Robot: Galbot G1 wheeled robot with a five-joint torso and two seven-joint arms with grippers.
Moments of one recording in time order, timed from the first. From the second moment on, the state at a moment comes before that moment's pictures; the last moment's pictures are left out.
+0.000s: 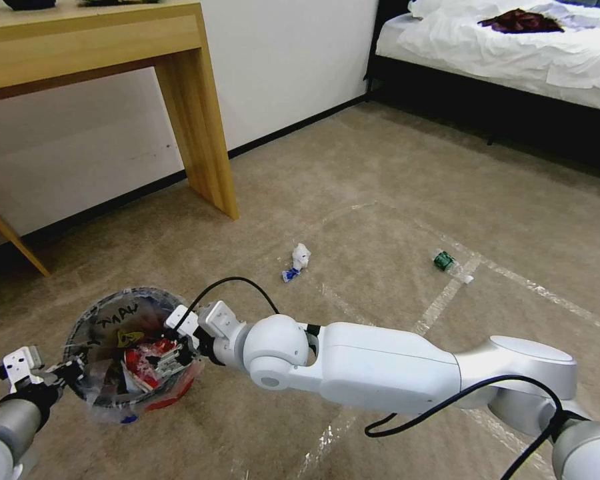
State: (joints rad) left arm 1.65 -1.24 -1.11 -2.20 -1.04 0.71 -0.29; right arm -0.18 1.29 -0.88 1.78 1.00 -0.52 0.29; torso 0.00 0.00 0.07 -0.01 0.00
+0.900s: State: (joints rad) left arm 1.65 -1.28 -1.13 -2.20 -1.00 0.69 -0.28; right arm -0.46 1.01 -0.20 2.05 0.96 -0.09 0.15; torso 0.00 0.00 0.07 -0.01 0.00
